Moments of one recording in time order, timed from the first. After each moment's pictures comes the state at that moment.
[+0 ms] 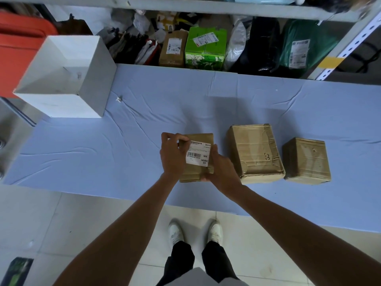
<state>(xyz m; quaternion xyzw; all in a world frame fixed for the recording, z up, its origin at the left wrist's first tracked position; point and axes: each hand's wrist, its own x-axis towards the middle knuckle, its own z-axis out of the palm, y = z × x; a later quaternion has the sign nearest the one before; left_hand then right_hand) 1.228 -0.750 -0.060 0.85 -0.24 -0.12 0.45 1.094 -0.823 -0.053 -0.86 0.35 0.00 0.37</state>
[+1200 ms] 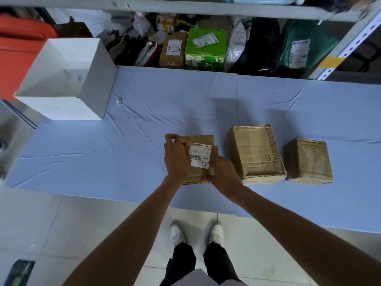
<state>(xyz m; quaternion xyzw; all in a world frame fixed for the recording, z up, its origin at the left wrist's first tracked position) 1.219 -0.758 -0.055 0.89 -0.25 -0.13 0.36 1.094 -0.825 -0.055 -0.87 0.35 0.03 0.35</state>
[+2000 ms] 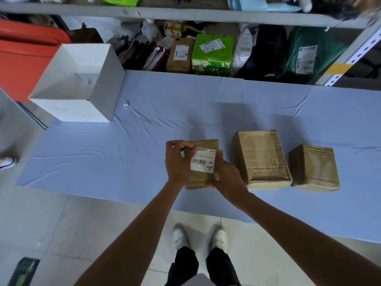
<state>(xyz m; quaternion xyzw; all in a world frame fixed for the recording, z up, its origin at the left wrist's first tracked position) 1.225 -0.743 -0.057 0.84 -0.23 -0.14 0.47 1.091 -0.824 -0.063 -0.88 0.33 0.03 0.33</state>
